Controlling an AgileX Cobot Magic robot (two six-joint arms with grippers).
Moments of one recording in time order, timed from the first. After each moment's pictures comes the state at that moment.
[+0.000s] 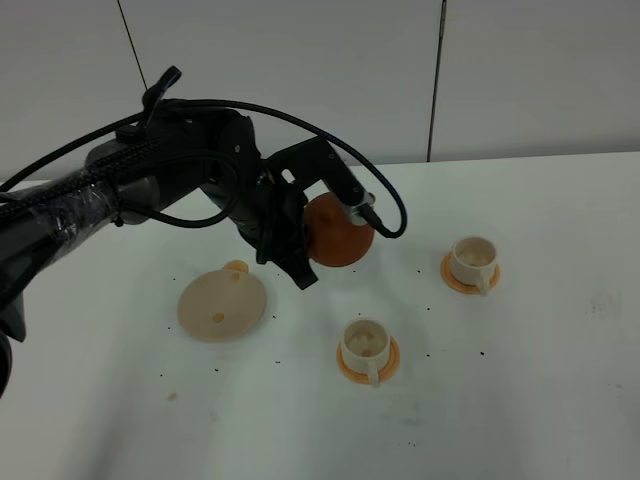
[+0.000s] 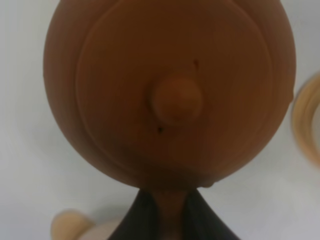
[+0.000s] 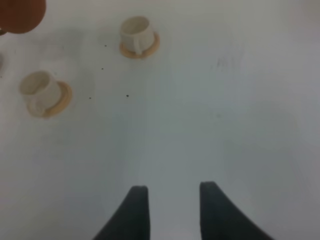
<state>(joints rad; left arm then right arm) -0.47 2.12 -1.72 0.01 0.75 0.66 -0.03 -0.01 -0.49 0.26 1.08 -0.13</state>
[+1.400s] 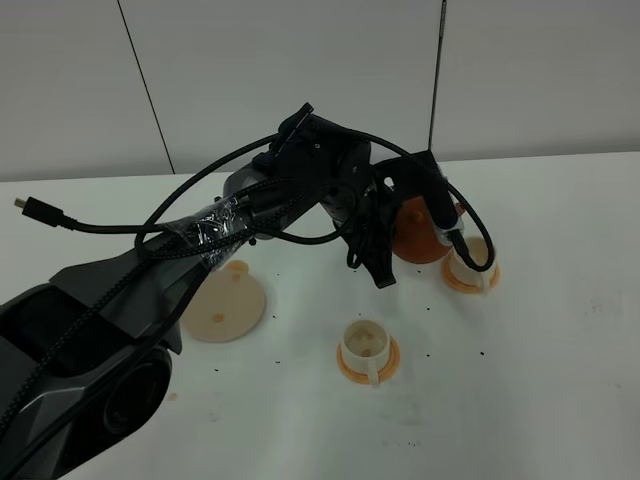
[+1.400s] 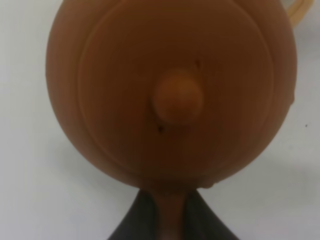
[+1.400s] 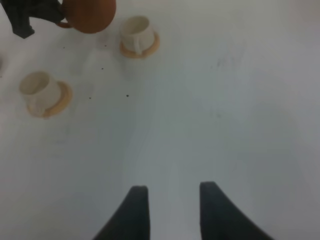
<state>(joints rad) -0.62 2.45 -2.18 0.13 0.81 0.73 -0.03 -0.01 -0.49 0.26 1.08 -0.13</state>
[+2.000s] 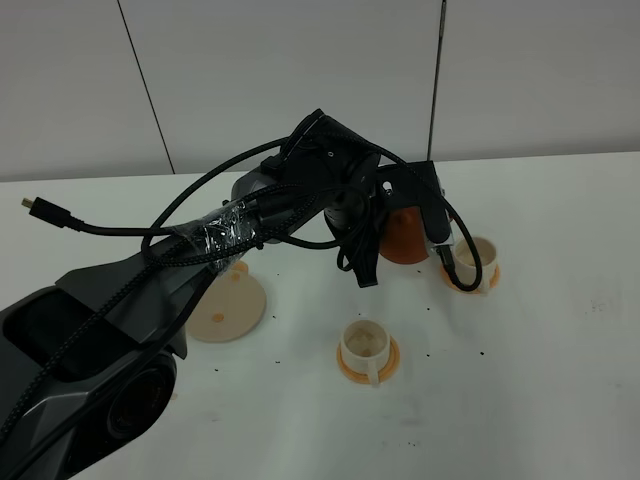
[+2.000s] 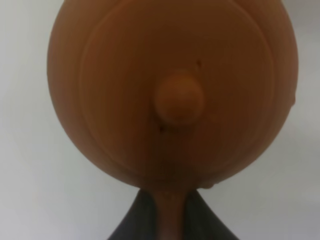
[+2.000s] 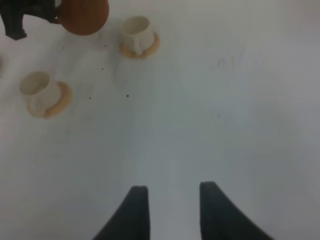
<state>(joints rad) -0.63 2.45 -2.18 0.30 0.83 0.74 -0.03 -0.01 -0.49 0.26 1.08 -0.13</state>
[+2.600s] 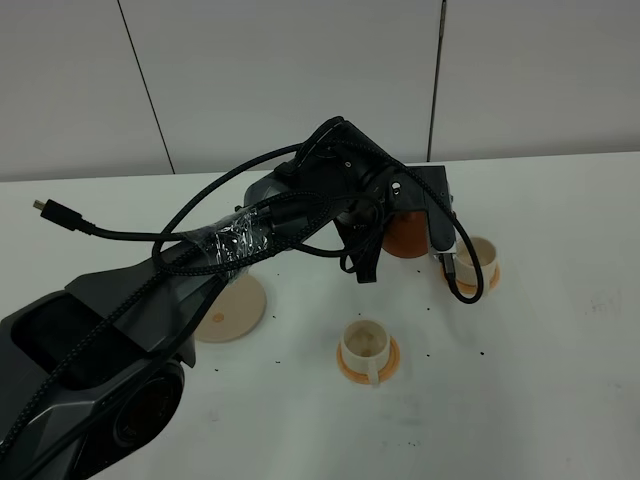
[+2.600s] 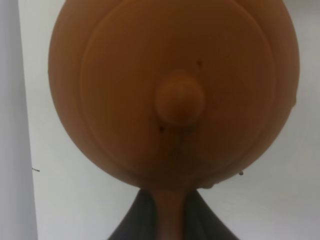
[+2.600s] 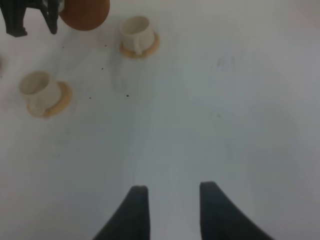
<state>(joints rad) -0.66 2.45 -2.18 0.41 0.81 0.74 -0.03 -0.01 -0.49 0.26 1.08 -0.13</state>
